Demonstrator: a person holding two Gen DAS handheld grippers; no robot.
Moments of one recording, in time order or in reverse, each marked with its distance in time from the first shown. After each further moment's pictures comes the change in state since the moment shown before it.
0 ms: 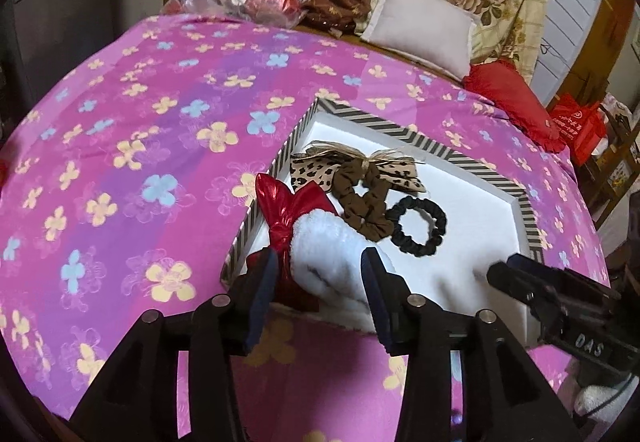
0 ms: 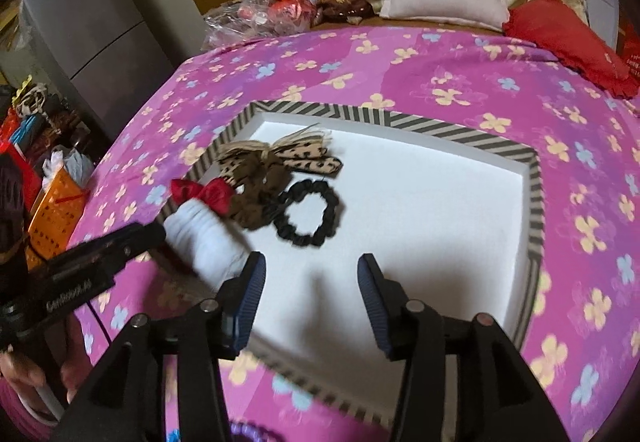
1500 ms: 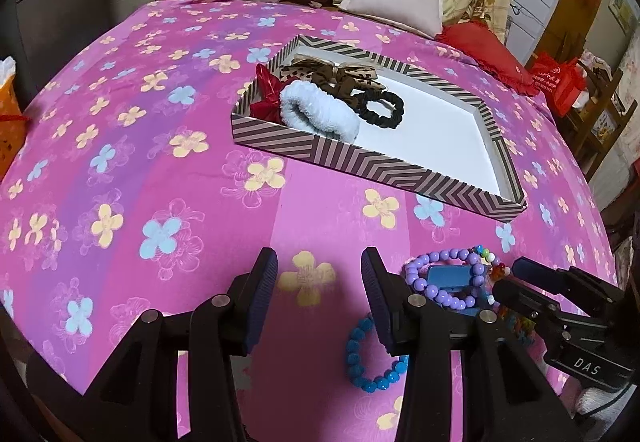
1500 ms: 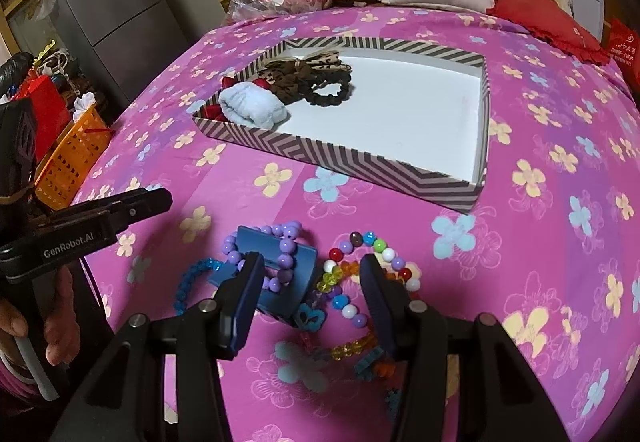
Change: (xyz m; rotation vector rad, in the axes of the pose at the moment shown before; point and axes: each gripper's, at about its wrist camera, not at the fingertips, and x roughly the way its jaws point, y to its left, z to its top) left arm -0.065 -0.011 -0.111 0.068 0.064 -0.008; right arm -0.075 0.021 -0.140 -0.031 0.019 -0.007
